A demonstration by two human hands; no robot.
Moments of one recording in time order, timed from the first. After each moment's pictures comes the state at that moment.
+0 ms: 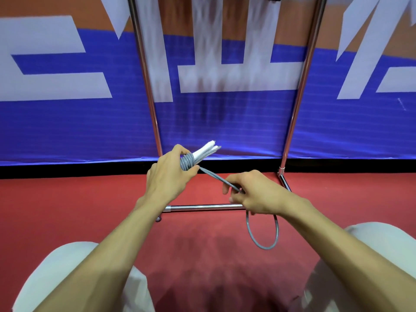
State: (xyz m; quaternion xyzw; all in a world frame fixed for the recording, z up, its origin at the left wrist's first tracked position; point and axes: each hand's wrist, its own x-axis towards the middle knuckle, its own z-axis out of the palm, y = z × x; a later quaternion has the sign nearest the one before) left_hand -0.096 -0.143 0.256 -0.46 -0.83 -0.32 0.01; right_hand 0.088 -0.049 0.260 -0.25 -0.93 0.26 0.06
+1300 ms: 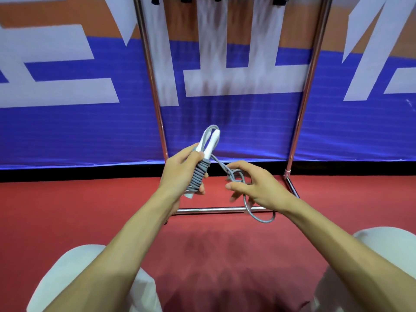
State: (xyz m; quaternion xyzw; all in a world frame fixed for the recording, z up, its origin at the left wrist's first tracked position) left_hand -0.077 -0.149 0.278 -0.34 -0.62 -0.63 -0.31; right_hand 0.076 -0.038 0.243 -0.24 -0.82 0.47 0.23
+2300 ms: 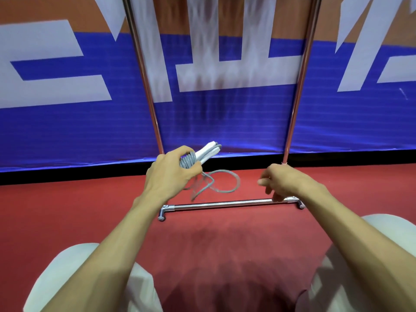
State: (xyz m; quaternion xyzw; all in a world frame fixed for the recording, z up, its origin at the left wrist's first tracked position) left_hand -0.101 -0.149 0.266 -0.49 -0.81 -0.33 -0.04; right_hand 0.109 -0.001 0.246 -0.47 -0.83 0.29 -0.03
